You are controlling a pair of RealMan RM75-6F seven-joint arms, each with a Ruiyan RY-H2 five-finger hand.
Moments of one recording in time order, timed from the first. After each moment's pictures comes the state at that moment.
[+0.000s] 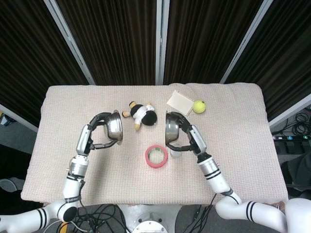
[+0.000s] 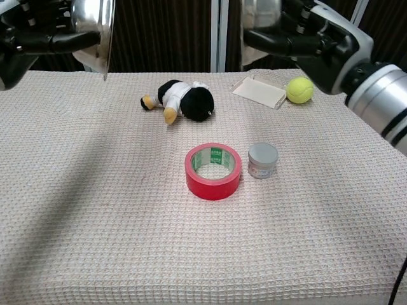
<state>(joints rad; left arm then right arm) -0.48 -1.66 -0.26 -1.43 1.40 1.33 -0.69 0.62 -1.67 0.22 -1.38 -1.45 1.21 0.97</state>
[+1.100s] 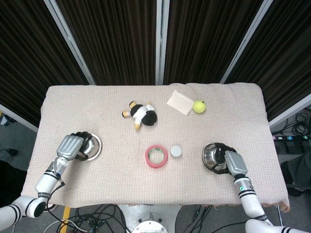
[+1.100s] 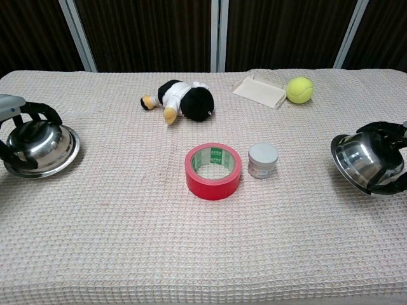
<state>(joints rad) -0.52 -1.49 -0.06 -1.21 1.35 0.97 0.01 0.41 -1.44 0.08 -1.58 -1.01 1.05 -0.06</state>
